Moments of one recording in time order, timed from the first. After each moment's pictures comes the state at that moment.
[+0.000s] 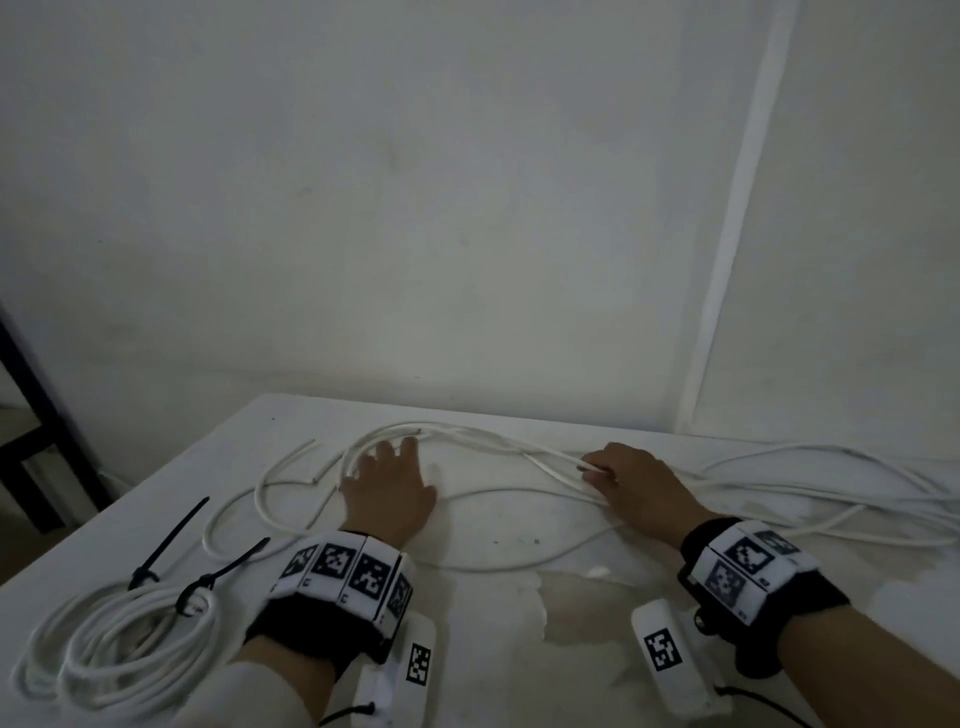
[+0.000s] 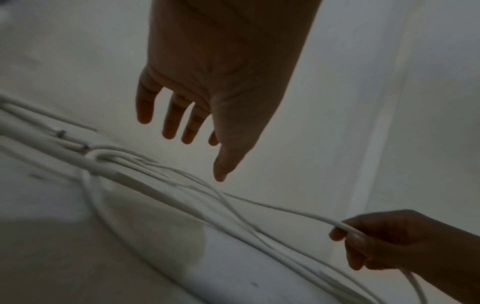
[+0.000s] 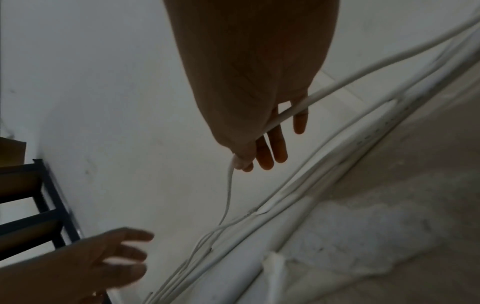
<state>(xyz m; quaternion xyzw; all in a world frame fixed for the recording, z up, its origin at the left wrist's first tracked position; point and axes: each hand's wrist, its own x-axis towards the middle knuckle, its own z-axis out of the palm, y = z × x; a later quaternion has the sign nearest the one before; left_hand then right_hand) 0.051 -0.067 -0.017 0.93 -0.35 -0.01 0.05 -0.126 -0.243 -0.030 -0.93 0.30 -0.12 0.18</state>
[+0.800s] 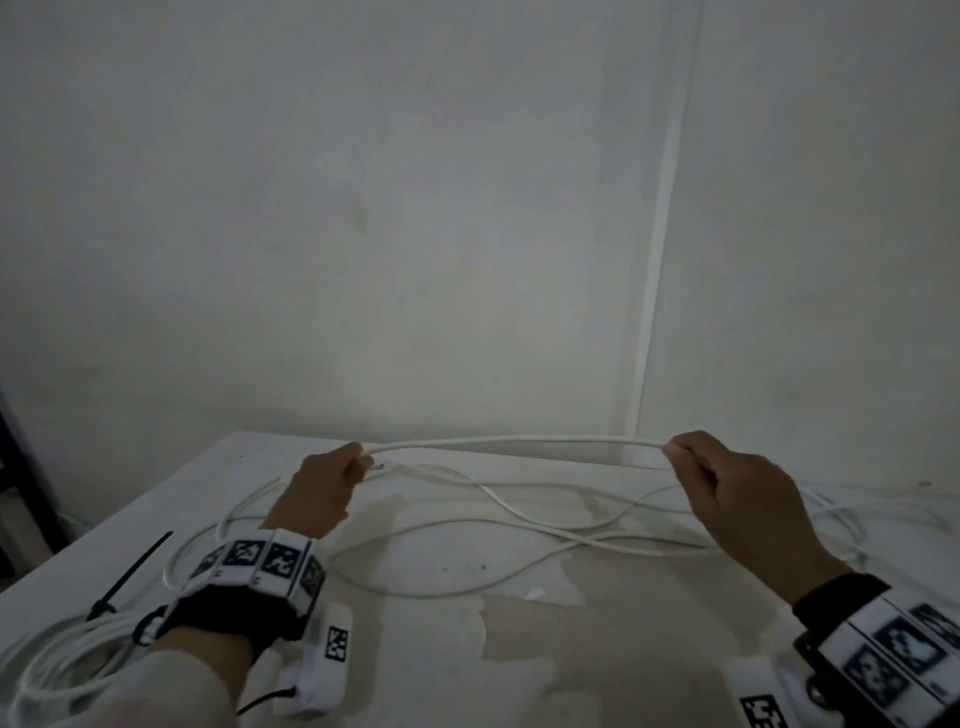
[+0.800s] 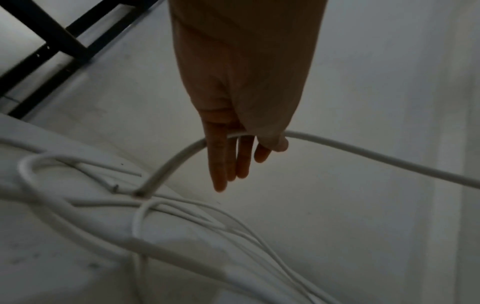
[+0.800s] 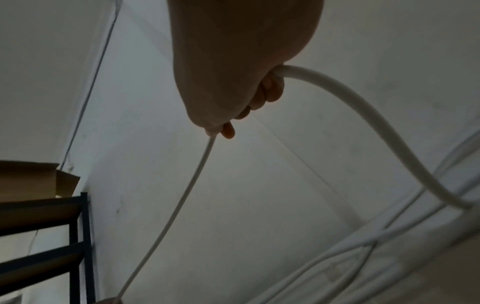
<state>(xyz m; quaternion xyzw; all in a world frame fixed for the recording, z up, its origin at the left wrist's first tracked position) 0.071 -0.055 0.014 0.85 -0.37 -0.04 0.36 -0.251 -0.246 0.029 -0.86 0.26 -0.43 0.00</state>
